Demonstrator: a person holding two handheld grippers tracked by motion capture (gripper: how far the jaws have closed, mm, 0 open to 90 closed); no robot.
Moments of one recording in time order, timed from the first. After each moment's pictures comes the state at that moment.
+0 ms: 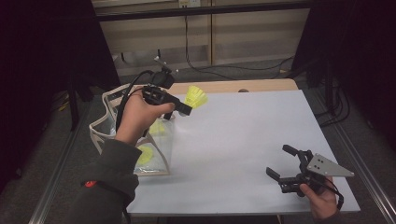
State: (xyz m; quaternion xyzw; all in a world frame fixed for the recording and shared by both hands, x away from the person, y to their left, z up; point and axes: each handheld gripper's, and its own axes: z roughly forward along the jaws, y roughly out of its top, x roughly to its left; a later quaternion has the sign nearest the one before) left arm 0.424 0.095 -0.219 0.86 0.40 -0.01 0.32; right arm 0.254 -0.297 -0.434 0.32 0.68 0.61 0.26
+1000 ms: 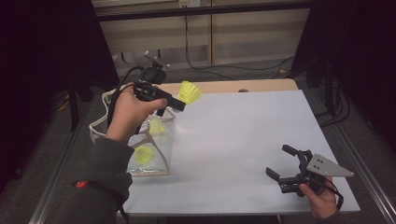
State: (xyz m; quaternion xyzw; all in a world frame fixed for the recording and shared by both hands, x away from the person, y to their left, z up) left arm 0.424 0.110 -0.206 0.85 0.41 0.00 0.33; right arm 0.254 -0.296 -0.434 0.32 0.68 0.61 0.26
